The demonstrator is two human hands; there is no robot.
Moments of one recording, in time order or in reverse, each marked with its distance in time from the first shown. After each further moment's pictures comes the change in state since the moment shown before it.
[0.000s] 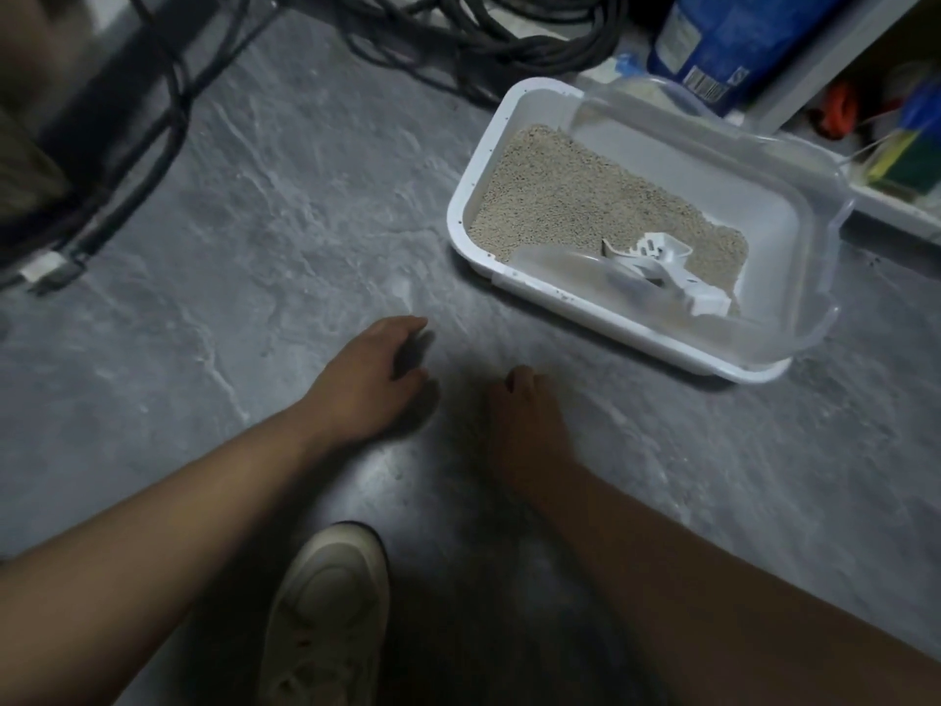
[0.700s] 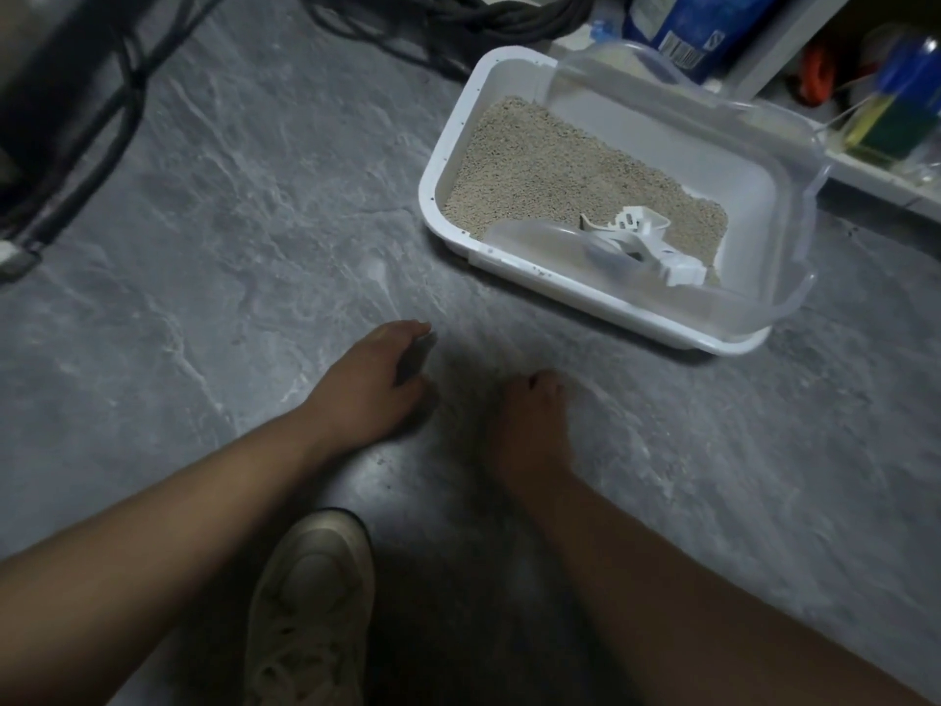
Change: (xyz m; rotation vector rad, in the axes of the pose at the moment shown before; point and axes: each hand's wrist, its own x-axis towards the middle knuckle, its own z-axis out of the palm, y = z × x) left_hand -0.004 0.006 0.029 -0.010 -0.042 0.058; right_hand -0.021 0.012 0.011 0.141 0.070 0.198
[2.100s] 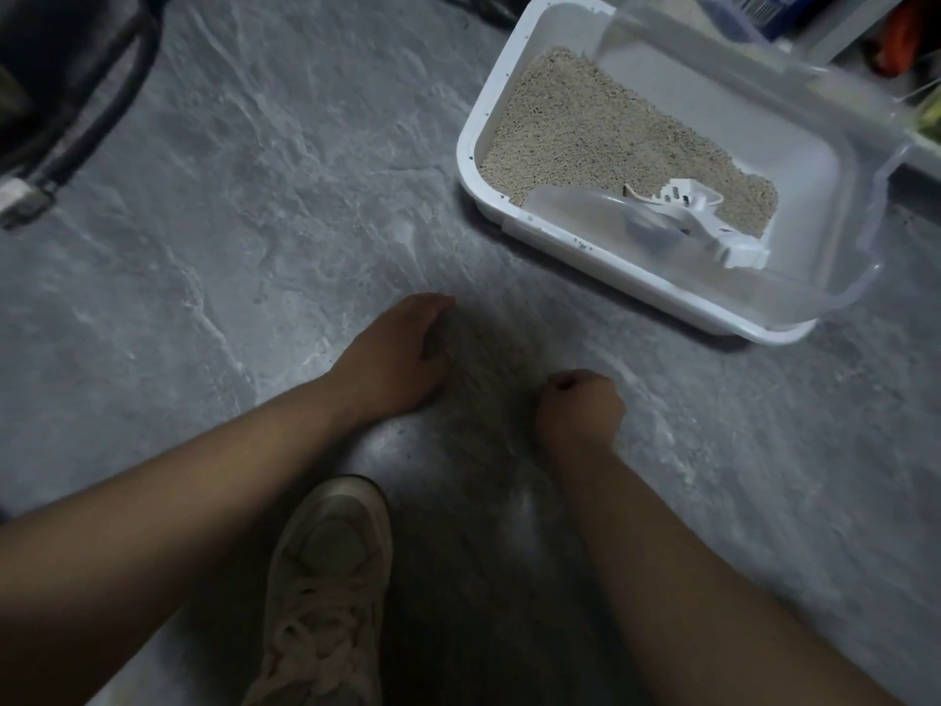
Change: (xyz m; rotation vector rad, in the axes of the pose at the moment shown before) left_hand 0.002 -0.012 0.007 -0.027 -0.009 -0.008; right_hand 0.009 0.008 0.002 0.484 0.098 0.526
